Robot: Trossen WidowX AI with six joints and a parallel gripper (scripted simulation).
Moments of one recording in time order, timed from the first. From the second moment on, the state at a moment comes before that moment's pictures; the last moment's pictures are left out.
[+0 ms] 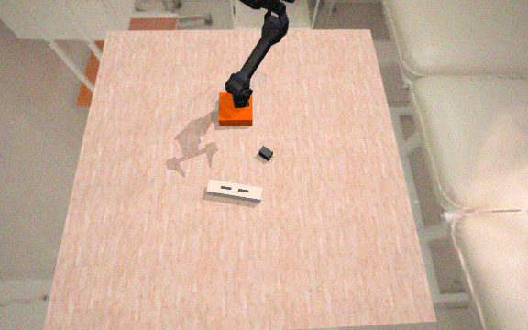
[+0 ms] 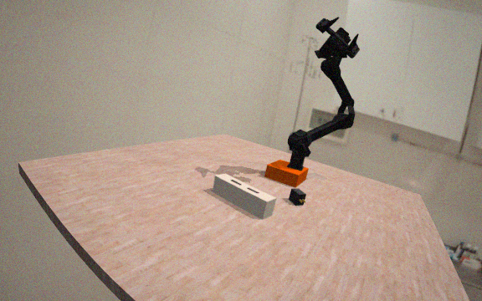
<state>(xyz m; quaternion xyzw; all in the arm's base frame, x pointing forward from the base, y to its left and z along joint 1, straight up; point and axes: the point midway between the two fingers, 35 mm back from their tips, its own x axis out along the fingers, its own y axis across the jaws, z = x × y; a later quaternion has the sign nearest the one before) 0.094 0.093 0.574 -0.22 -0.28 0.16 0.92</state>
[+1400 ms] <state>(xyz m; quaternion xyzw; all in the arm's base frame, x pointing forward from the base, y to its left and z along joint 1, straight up) 0.311 -0.026 0.407 0.05 0.02 0.12 0.99</state>
